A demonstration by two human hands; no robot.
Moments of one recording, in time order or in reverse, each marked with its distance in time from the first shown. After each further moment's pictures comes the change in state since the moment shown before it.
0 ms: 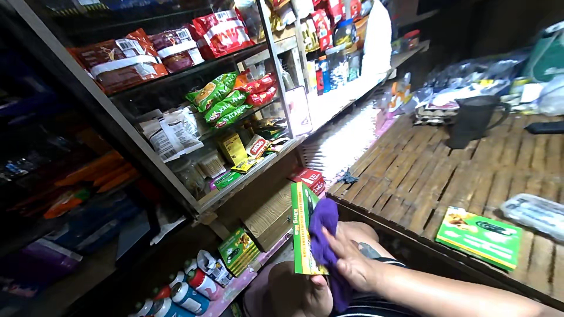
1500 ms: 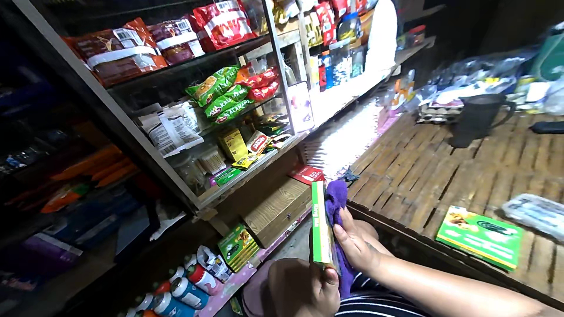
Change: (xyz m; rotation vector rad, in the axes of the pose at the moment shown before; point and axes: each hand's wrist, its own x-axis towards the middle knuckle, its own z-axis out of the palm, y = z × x) left_hand -0.005 -0.004 0.011 -0.142 -0.123 -0.133; right_hand 0.000 0.021 0.004 0.054 0.220 0.268
